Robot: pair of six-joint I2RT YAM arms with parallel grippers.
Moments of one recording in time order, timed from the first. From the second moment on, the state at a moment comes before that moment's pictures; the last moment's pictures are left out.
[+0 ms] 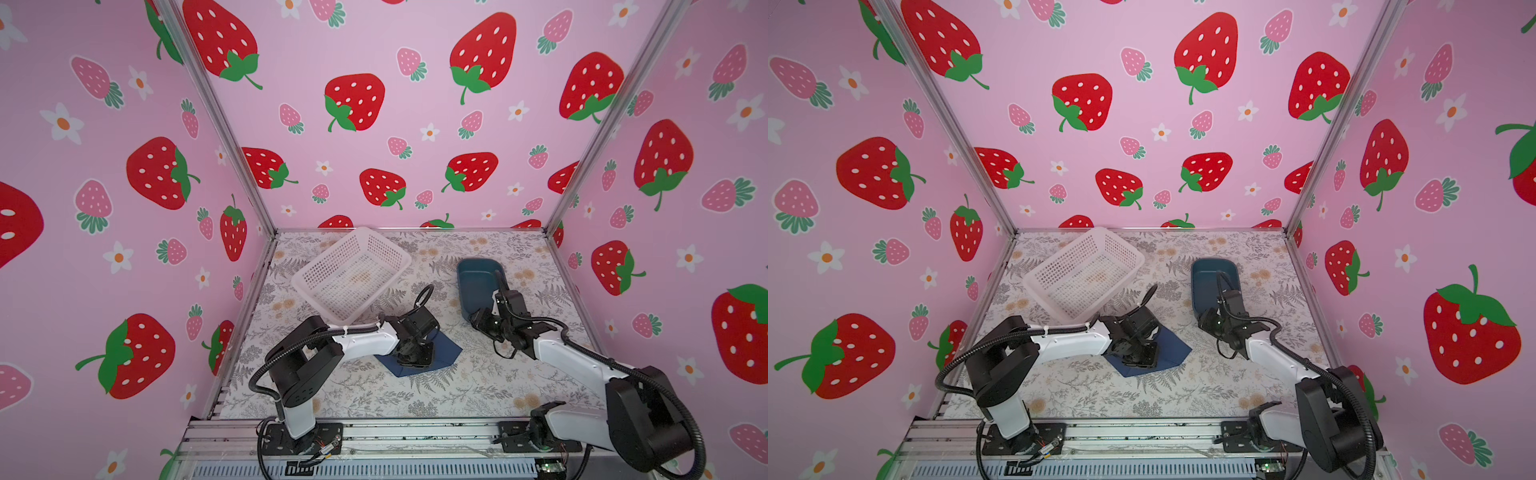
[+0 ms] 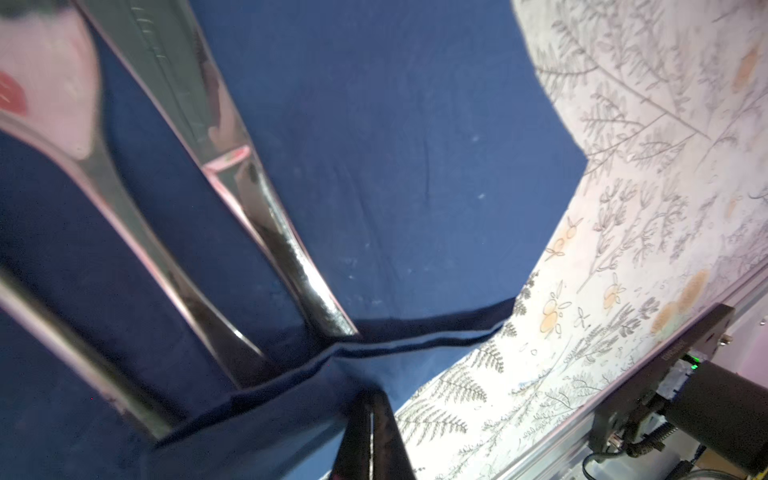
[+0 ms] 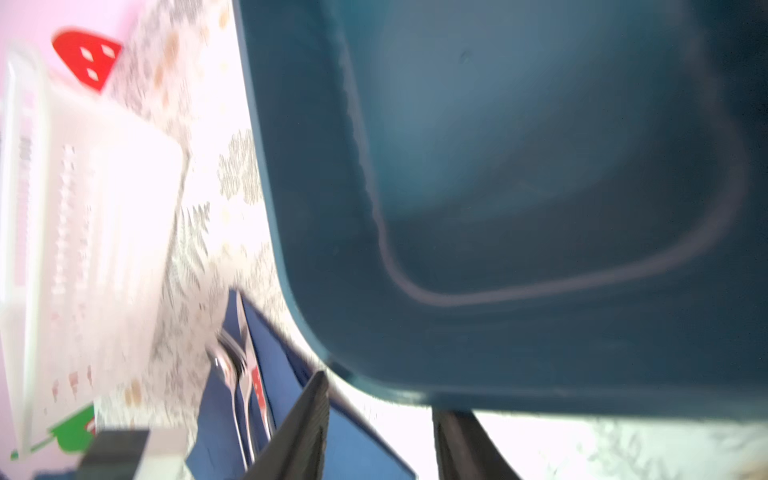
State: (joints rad) left arm -0.93 1.79 1.03 -0.44 0.27 -0.76; right arm 0.41 1.27 0.59 -0.15 -0.13 0.77
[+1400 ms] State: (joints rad) left arm -0.93 1.78 1.03 -0.45 0.26 -0.76; right arm 0.58 1.20 0.28 0.11 -0.37 0.99
